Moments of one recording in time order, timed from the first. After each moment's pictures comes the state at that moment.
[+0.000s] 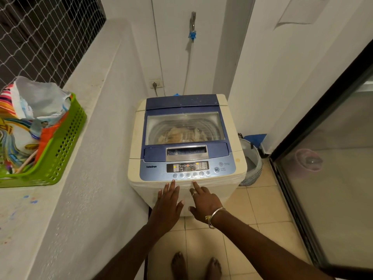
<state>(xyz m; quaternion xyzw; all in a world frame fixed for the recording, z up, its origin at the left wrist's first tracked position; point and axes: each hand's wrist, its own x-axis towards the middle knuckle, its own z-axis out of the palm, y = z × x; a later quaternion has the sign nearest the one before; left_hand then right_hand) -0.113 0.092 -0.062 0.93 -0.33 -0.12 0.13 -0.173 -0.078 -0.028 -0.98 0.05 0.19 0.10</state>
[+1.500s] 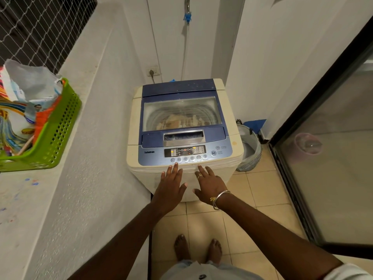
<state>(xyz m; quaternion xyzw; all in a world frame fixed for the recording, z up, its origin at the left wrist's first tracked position) -0.122 0.072 -0.043 0.93 -0.33 -0.14 0.08 -0.193 -0.095 -0.025 -0.97 0.08 0.18 0.10</state>
